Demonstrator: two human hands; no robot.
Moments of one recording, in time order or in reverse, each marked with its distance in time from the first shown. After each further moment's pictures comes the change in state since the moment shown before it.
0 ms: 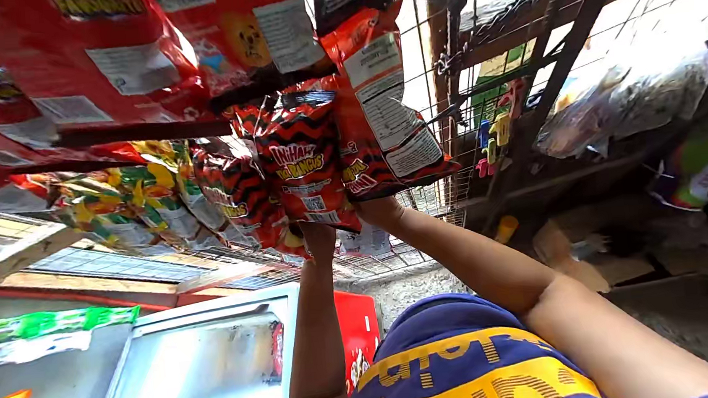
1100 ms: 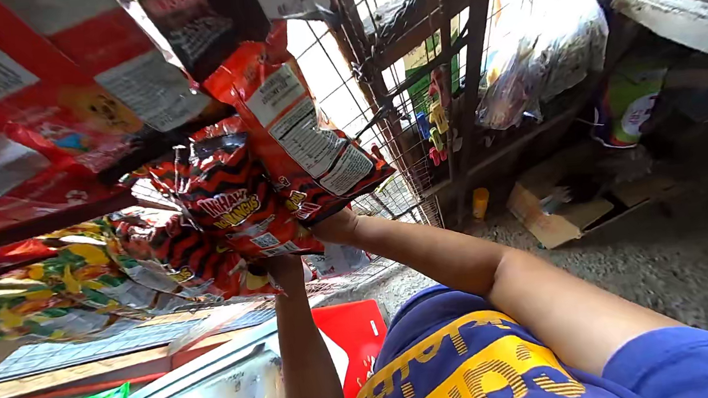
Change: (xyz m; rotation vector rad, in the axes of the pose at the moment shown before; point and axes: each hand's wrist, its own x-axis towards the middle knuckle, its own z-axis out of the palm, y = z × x) left_hand 0.001 0.020 -0.013 0.107 0.001 -0.108; right_hand 0.017 -0.010 -0.009 0.117 -0.248 0.249
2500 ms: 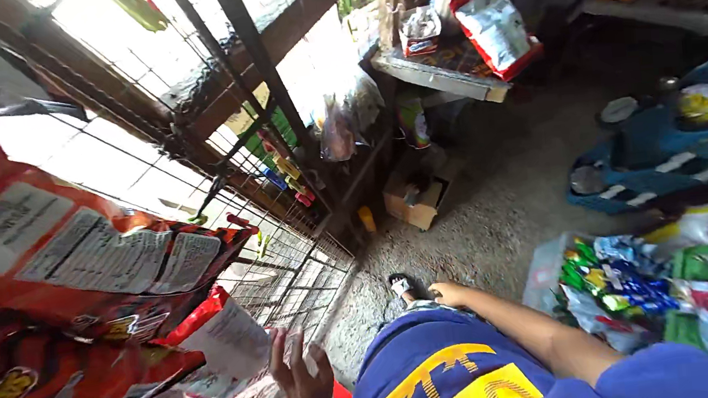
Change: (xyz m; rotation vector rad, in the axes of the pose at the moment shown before) left_hand -0.112 -0.043 0.135 -0.654 0.129 0.952; right_hand -0.463 0.135 -0.068 0.020 -0.528 1.454
